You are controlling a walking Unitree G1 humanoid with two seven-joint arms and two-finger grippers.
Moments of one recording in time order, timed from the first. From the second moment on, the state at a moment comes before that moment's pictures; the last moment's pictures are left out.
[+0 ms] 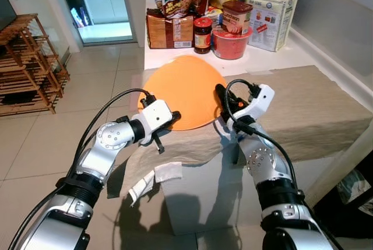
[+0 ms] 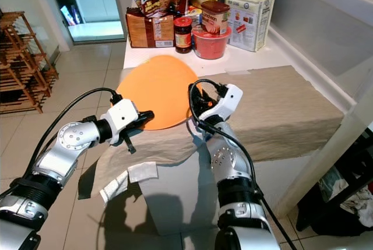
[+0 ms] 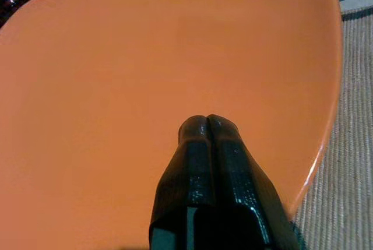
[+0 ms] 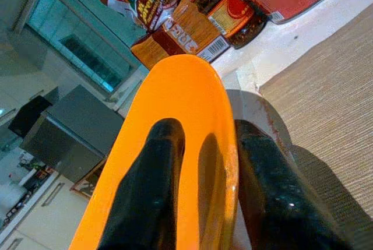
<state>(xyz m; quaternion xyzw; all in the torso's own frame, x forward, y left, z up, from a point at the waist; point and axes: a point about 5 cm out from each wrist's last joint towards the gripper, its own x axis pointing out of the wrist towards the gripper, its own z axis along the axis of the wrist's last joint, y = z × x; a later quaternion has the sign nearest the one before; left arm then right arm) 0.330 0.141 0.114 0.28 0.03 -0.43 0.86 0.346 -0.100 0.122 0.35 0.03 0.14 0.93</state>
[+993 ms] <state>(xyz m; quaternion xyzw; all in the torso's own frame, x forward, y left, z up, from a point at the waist) 0.352 0.134 0.174 0.23 -0.06 -0.34 0.91 0.333 -0.122 0.142 0.28 -0.06 0.11 0.95</state>
